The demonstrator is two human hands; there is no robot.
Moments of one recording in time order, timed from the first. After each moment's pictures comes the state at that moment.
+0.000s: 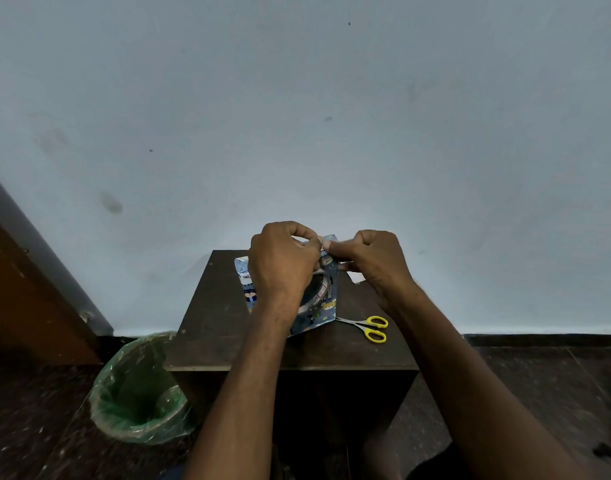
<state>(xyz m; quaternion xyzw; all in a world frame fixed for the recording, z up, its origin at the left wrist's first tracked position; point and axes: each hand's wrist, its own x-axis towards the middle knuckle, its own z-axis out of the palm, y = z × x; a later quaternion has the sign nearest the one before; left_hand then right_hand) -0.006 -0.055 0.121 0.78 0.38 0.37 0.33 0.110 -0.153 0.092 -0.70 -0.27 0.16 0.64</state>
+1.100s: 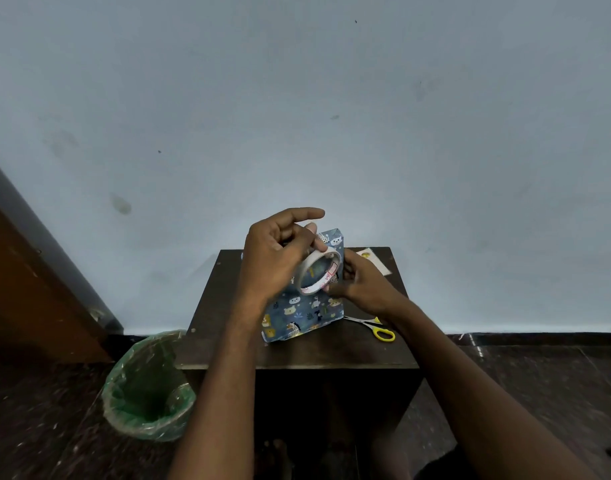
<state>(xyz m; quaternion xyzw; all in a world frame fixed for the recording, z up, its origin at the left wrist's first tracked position) -0.040 -0.032 0.128 0.75 0.14 0.36 0.54 0.124 -0.139 0.029 -0.67 -0.43 0.25 0.55</state>
